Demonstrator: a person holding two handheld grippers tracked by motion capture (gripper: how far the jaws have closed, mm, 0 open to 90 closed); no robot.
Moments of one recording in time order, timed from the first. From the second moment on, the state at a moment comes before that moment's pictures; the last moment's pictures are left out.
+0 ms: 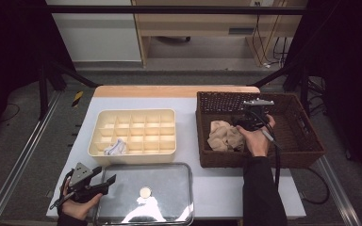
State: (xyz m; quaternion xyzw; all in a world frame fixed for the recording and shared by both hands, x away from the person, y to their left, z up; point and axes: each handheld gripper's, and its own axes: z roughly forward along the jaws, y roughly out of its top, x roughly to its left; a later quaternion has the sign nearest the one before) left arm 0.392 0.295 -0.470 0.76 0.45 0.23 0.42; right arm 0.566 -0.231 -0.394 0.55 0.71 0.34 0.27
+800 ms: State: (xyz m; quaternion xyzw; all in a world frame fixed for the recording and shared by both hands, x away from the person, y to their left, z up) left arm 0.392 0.295 -0.470 0.76 0.45 0.23 0.42; right arm 0.576 -0.234 -0.417 0.58 0.73 0.30 0.22
